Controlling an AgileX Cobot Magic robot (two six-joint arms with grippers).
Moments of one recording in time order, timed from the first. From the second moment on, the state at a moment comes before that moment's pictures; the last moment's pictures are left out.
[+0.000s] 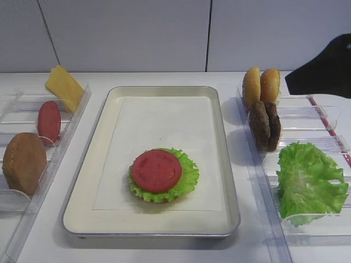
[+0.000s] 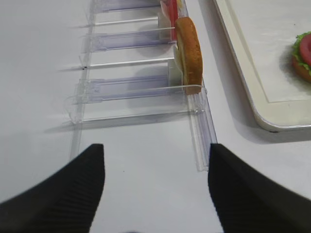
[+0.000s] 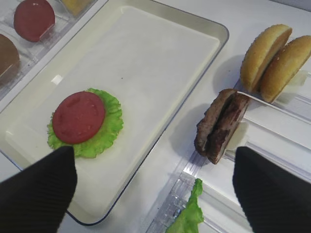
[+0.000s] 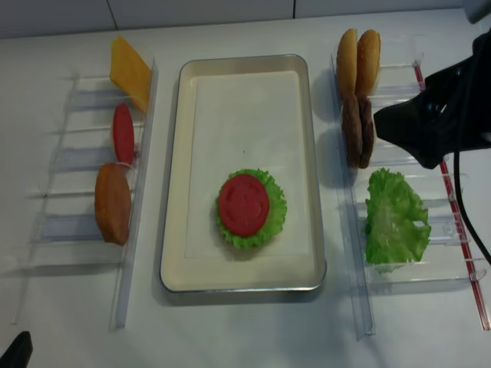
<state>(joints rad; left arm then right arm) 0.00 -0.02 -0.49 -0.02 1.18 0.08 0.00 1.05 -0.87 0.78 0.91 -0.83</state>
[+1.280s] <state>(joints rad) 0.00 -0.02 -0.49 -0.02 1.18 0.08 0.28 1.57 -1.08 0.46 0.62 -0.34</state>
